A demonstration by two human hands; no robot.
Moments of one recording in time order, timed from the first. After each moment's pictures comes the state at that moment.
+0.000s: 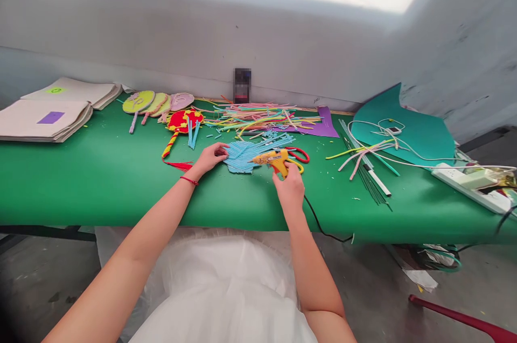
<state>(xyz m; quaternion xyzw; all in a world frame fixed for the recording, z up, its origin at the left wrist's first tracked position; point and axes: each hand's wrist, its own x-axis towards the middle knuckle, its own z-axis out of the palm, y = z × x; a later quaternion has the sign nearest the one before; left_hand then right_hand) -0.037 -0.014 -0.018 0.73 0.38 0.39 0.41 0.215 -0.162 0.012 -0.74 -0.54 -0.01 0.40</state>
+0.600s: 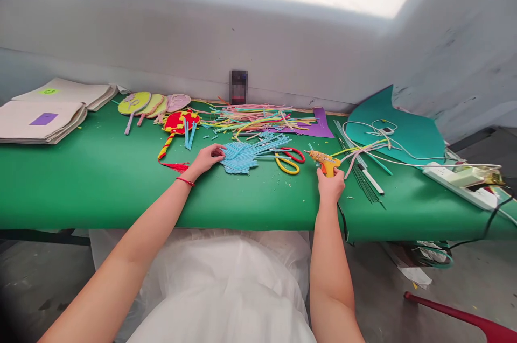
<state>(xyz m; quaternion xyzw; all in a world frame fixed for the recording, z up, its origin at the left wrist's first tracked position) -0.037 -0.015 -0.015 0.73 0.38 0.39 0.41 0.365 -0.147 -0.019 -0.85 -0.28 -0.01 0.44</state>
